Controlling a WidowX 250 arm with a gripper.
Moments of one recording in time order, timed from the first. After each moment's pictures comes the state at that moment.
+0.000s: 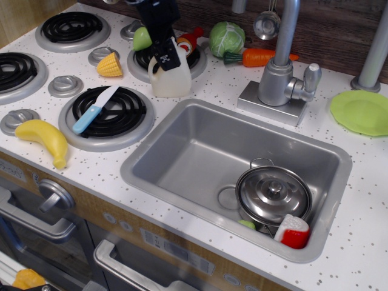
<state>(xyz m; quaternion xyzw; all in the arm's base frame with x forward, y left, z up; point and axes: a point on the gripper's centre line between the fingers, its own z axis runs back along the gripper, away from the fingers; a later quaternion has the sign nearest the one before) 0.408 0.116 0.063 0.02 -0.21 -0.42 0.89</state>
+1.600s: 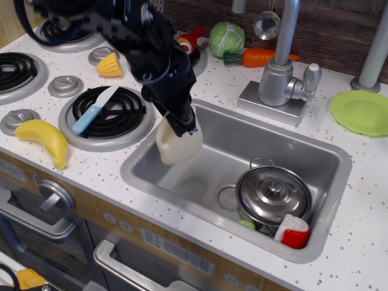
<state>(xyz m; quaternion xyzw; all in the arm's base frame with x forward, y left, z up) 0.301 0.034 0.044 0.04 -0.22 -0.20 0.95</state>
